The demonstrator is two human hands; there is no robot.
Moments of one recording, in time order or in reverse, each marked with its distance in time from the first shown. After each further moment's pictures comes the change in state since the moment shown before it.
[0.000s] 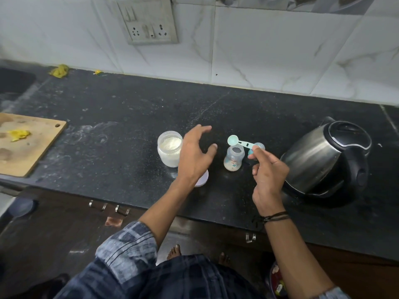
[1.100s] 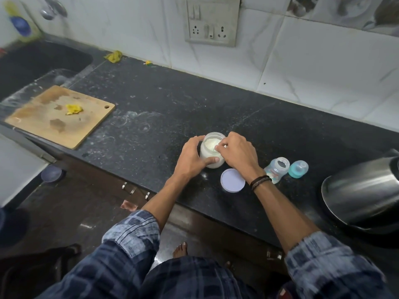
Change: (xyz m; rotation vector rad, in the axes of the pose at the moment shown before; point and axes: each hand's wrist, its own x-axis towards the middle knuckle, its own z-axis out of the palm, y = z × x) left_hand 0.003 -0.094 -0.089 0.059 -0.099 -0.300; right_hand -0.024 0.025 0.161 -1.312 -0.694 -0.588
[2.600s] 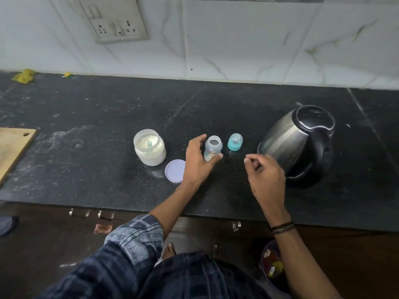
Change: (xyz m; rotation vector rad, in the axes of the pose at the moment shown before) left_hand -0.041 0.084 0.163 -0.182 -0.121 0.143; right_hand -0.172 0.166 -0.061 0.241 0.602 0.220
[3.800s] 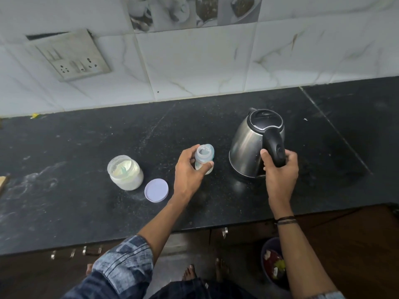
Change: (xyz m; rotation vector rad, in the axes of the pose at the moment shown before) left_hand -0.011 0.054 0.021 -0.072 -0.085 0.058; right_hand 0.016 0.050 -0.055 0.452 0.451 0.430
